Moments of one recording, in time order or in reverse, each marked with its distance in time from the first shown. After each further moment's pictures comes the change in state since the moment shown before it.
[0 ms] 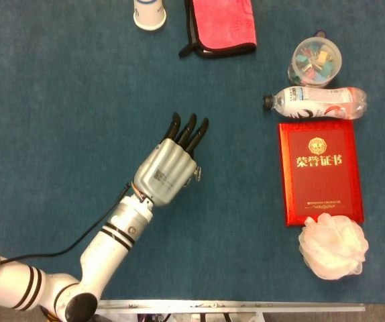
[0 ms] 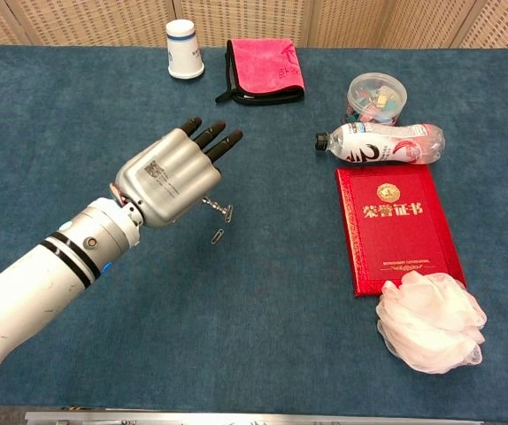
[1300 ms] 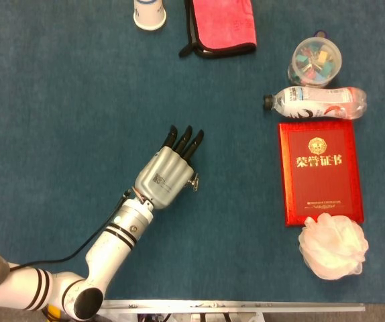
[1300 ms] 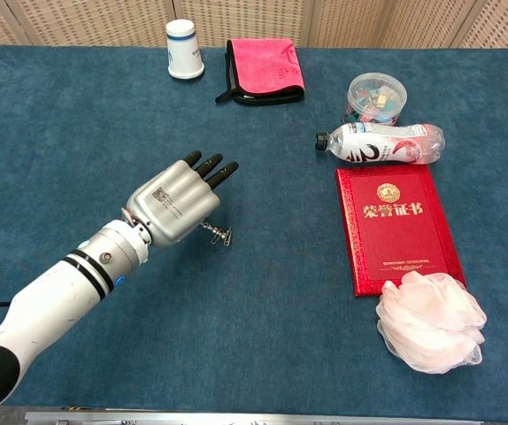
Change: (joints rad) left arm 0.074 -0.085 -0.017 0.184 0.007 -0.126 -0.133; right arm -0.016 0.002 0.023 0.015 0.034 0.003 0.052
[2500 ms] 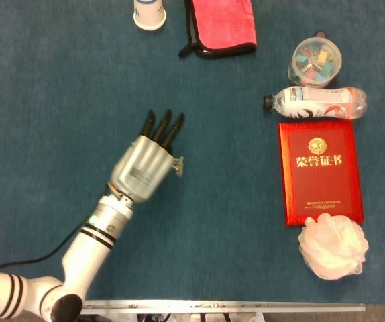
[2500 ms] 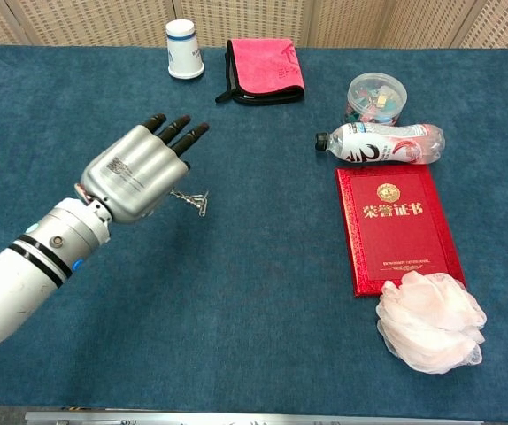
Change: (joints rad) left arm 0.066 0.142 -0.019 -0.150 0.080 0.111 0.050; right arm 0.012 -0.001 -0.007 -0.014 -0.019 -0.017 -0.038
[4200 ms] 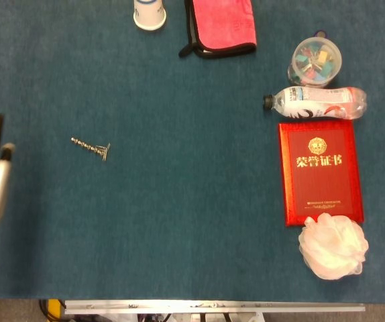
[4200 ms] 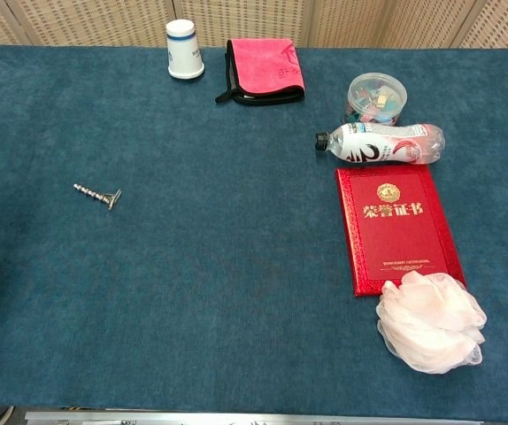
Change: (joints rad) left arm 0.398 0.453 0.137 -0.159 0.137 0.314 -0.373; right arm 0.079 -0.066 -0.041 -0.095 -0.018 -0.141 -0.430
